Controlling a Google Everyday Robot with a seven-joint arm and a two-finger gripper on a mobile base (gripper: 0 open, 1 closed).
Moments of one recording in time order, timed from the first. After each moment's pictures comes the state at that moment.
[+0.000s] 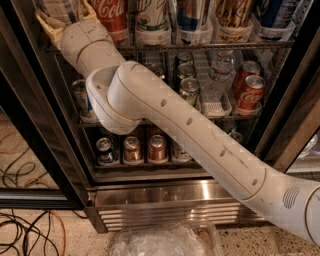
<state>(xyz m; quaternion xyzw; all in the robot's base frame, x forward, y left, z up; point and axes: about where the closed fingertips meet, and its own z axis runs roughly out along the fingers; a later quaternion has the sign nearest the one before) 0.633 0.189 1.076 -0.24 0.53 0.17 0.80</state>
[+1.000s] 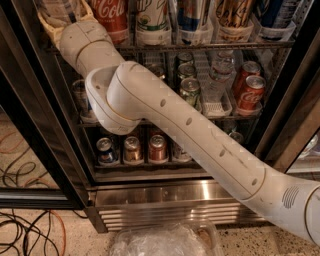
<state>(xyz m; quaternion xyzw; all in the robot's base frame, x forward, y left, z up) 0.633 0.189 1.076 -0.24 0.53 0.17 0.80</state>
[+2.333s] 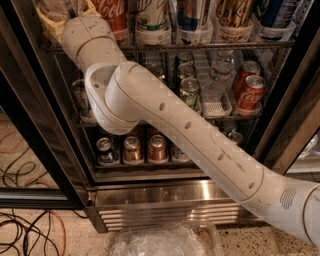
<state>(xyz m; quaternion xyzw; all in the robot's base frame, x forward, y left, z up) 0.632 0.170 1.095 -0.21 0.51 0.15 0.82</state>
